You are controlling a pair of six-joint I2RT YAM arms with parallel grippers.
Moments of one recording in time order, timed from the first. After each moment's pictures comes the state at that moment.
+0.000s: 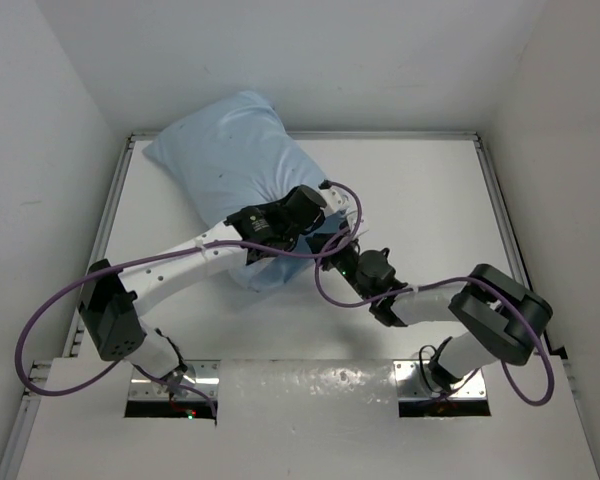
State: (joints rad) left arm -0.91 1.53 1.35 -0.62 -0.65 0.35; right arm 0.83 1.53 0.36 1.15 0.21 0.22
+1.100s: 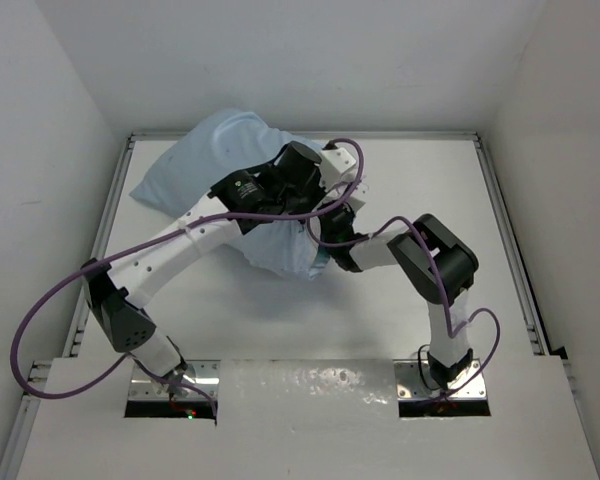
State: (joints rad) left arm -0.86 1.59 1.71 -0.82 -0.18 0.15; right arm 0.66 2.00 0.92 0.64 0.68 0.72
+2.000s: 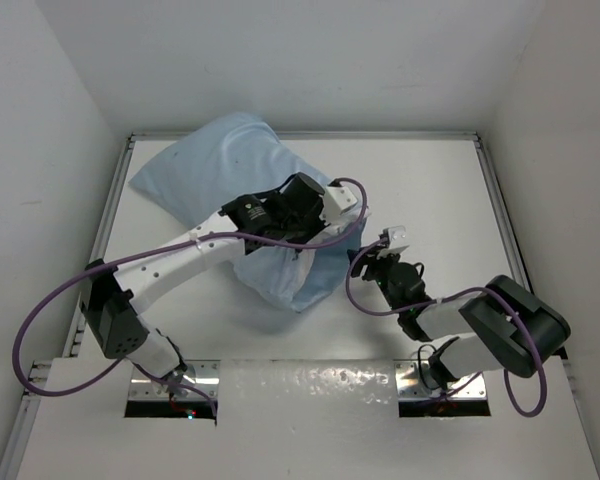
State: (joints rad) left arm -0.89 1.54 1.46 -0.75 -0.12 0.20; right arm 0.62 1.41 0.10 1.15 0.33 0.23
